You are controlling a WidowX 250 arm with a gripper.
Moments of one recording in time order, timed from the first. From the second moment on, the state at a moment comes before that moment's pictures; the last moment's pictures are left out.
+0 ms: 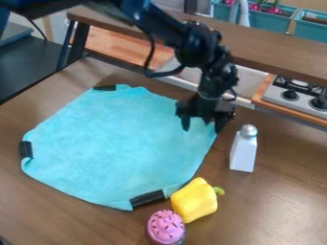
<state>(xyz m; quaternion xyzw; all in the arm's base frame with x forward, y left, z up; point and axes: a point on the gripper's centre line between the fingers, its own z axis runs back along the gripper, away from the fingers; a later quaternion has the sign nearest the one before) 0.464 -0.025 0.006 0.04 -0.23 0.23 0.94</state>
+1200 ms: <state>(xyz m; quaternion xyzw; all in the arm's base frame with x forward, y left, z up) 0.498 -0.034 0.002 0.05 -0.27 0.25 0.93</state>
